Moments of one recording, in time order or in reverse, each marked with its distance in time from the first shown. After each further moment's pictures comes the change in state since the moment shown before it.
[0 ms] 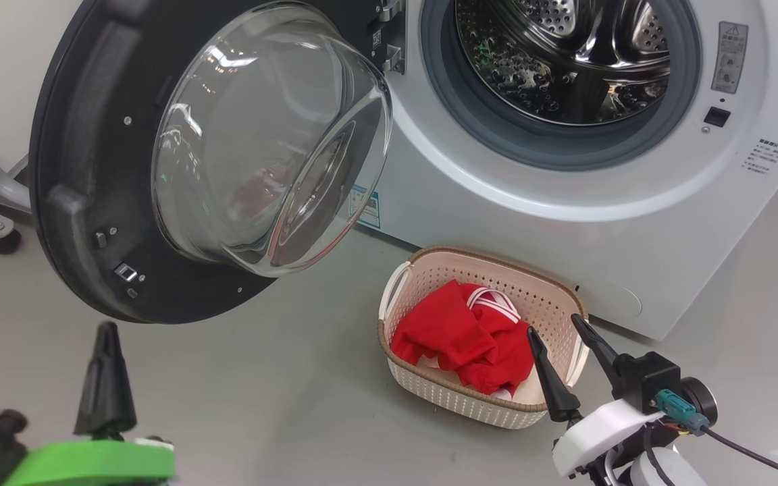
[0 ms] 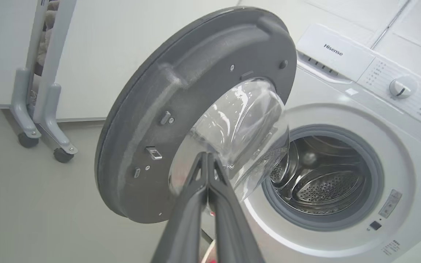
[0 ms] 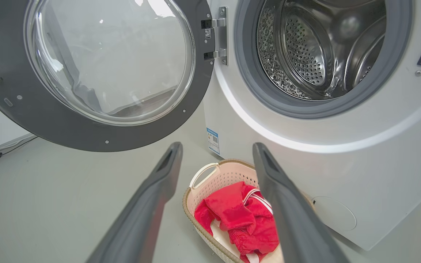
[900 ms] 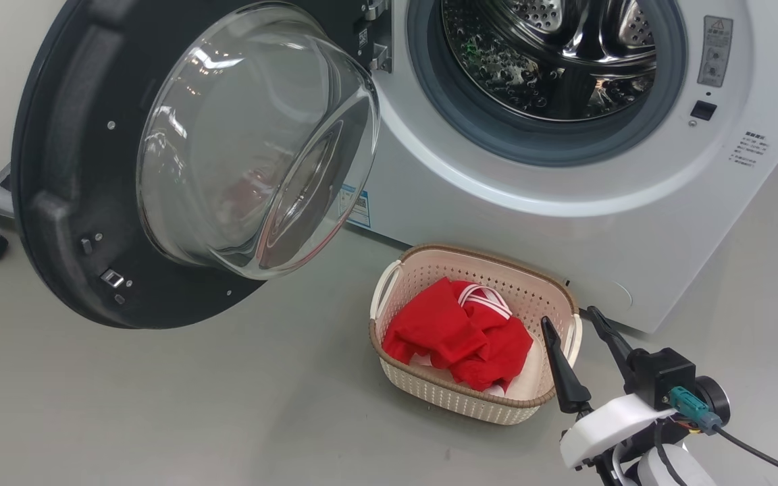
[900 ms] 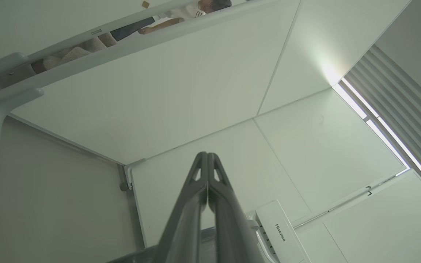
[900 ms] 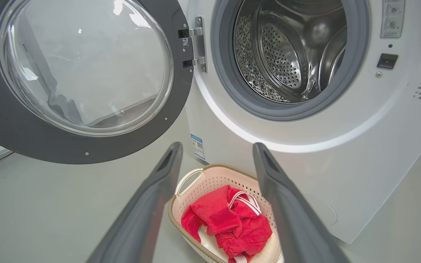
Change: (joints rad) left arm -0.341 0.160 0.421 0.114 -0.734 0.022 0.169; right arm 0.008 0.001 -0.034 -0.030 0.008 -0.035 0.000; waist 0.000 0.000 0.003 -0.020
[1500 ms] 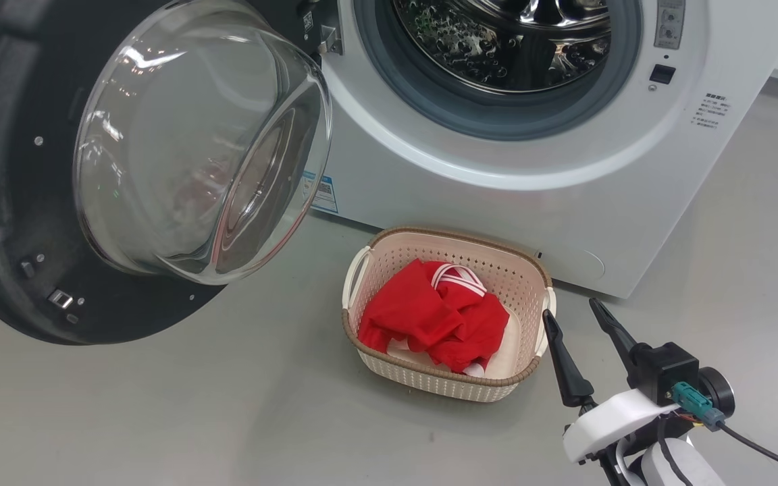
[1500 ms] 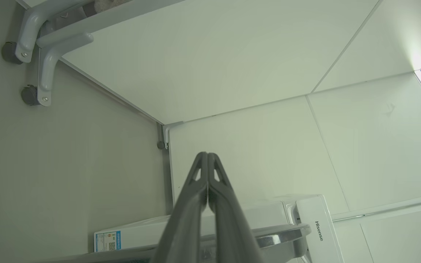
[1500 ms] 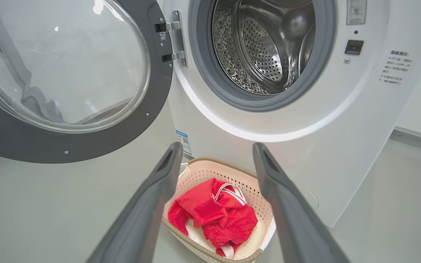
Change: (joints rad) left arm -0.125 0.126 0.049 0.325 -0.101 0.084 0.137; right arm -0.005 -0.012 0.012 -0.022 -0.010 0.001 0.000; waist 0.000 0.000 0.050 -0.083
